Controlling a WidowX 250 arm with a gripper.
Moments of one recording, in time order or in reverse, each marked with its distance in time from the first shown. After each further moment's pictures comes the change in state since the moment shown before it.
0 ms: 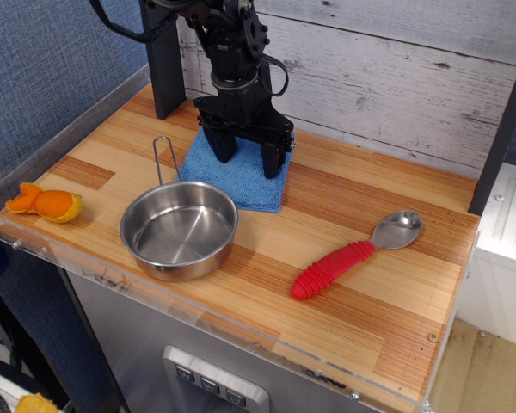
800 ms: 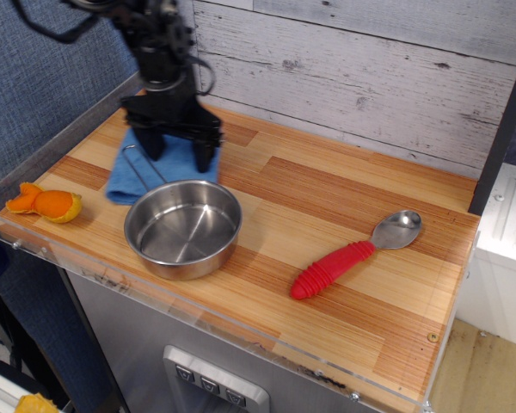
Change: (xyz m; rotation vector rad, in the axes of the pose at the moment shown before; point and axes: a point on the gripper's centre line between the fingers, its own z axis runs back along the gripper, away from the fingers) arm -0.037 0.075 0.006 0.118 0.015 0.165
